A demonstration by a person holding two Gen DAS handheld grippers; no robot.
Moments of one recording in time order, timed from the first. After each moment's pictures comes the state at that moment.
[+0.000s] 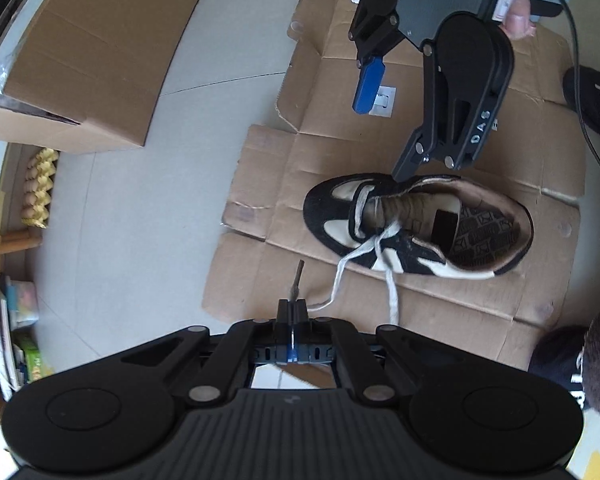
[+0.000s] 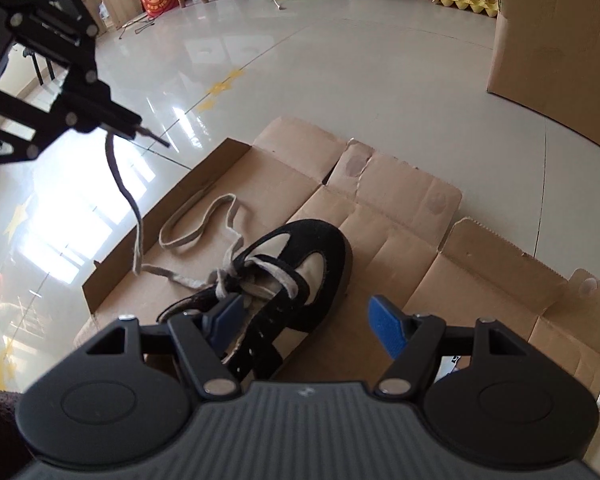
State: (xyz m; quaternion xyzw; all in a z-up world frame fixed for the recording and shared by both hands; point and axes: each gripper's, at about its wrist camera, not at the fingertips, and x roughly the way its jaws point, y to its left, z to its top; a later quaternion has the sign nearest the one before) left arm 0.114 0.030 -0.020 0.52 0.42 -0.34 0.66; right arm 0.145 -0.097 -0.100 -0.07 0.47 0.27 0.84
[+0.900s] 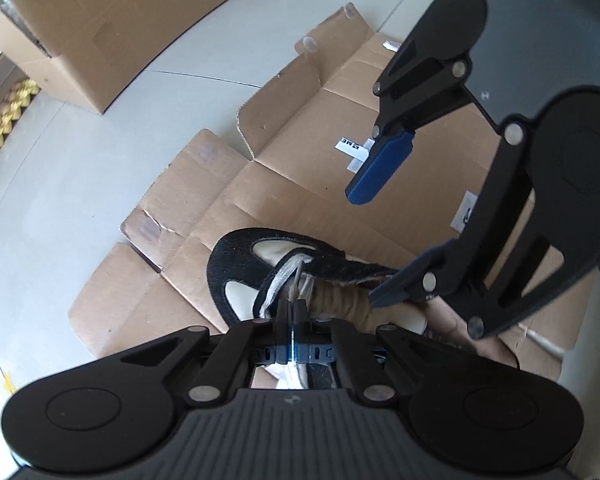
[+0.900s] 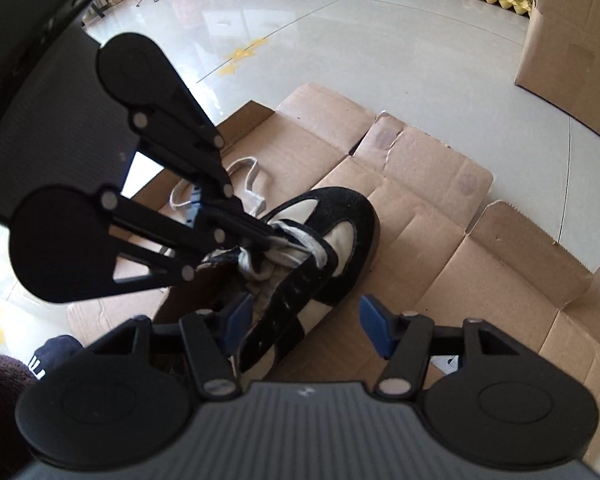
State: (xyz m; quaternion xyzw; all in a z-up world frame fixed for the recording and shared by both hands) left arm 0.122 0.005 -0.103 0.33 0.45 -0.35 0.75; right arm 0.129 -0.077 -0.120 -0.11 0.48 0.29 0.82
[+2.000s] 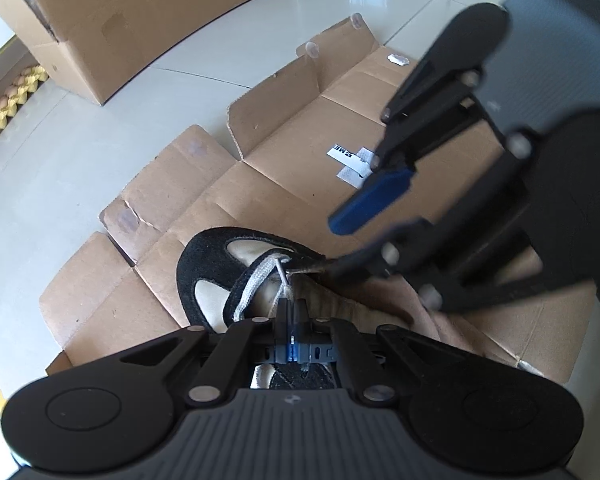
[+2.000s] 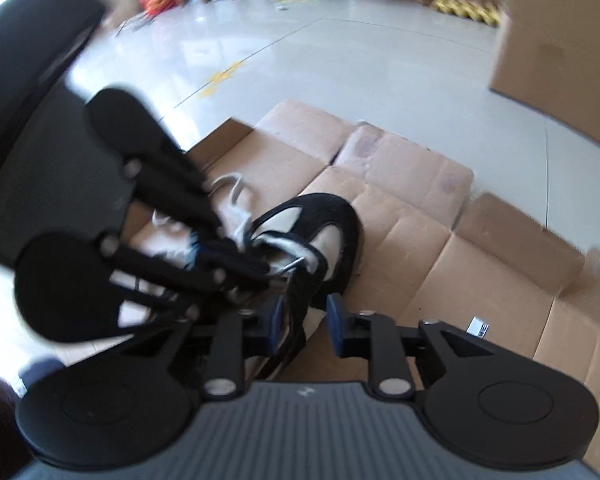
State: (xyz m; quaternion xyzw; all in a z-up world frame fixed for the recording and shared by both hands) left arm 0.104 -0.001 -0.121 0.30 0.44 -0.35 0.77; right arm 0.125 -0.089 -0.134 -0.03 0.46 0.25 0.85
